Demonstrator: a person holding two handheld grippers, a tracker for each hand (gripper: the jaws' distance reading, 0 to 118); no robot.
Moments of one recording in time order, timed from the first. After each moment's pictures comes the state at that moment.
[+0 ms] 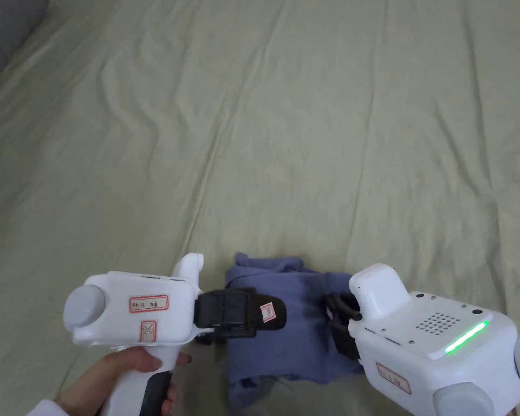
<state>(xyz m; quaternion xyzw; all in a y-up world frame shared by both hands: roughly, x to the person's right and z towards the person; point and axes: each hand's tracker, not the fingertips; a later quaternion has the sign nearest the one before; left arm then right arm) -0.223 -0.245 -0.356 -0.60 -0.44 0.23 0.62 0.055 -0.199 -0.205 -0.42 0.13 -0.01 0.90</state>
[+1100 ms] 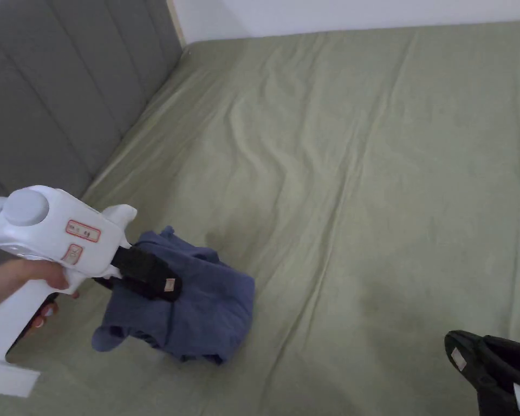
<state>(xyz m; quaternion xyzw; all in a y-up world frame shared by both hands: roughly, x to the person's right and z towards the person) -0.457 -0.132 -0.508 -0.63 -0.27 -0.01 0.72 0.004 -0.141 -0.216 -0.33 0.14 -0.05 0.93</state>
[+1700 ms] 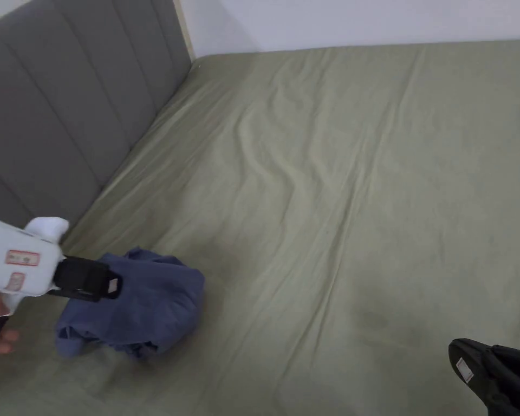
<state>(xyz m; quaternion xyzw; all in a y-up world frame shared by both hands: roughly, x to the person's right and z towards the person) -0.537 -0.113 -0.477 -0.54 -0.15 -0.03 0.83 -0.001 -0.112 -0.206 -0.31 0.16 -0.04 0.94</state>
